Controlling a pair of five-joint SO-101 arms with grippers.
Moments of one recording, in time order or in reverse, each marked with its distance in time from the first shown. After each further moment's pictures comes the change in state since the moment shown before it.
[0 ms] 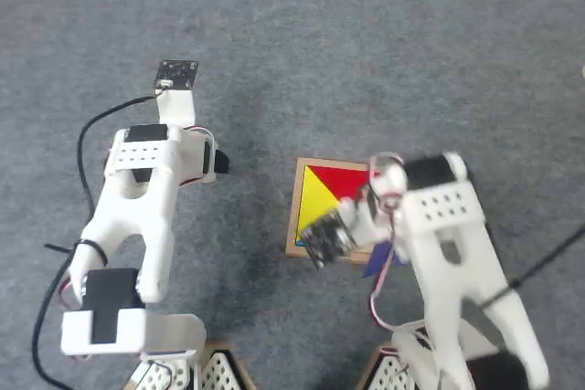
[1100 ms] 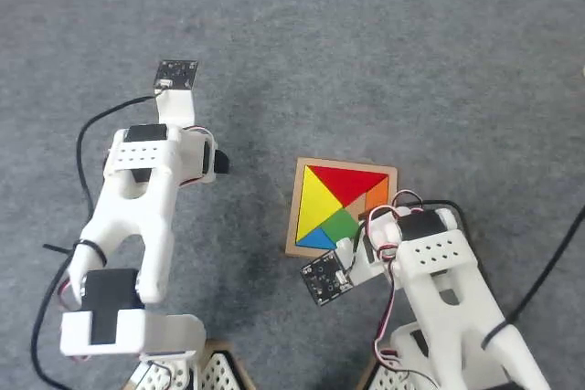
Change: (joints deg) left arm 0.0 0.0 0.0 0.0 0.0; right arm -3.0 -8.6 23.5 -20.7 -1.8
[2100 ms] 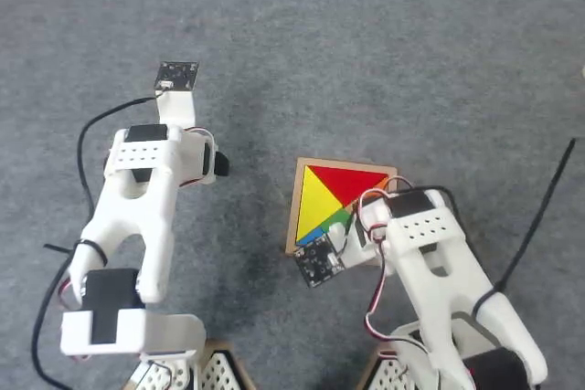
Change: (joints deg) left arm 0.0 0.0 0.0 1.1 0.0; right arm -1.0 10.7 -7.2 -3.4 -2.0
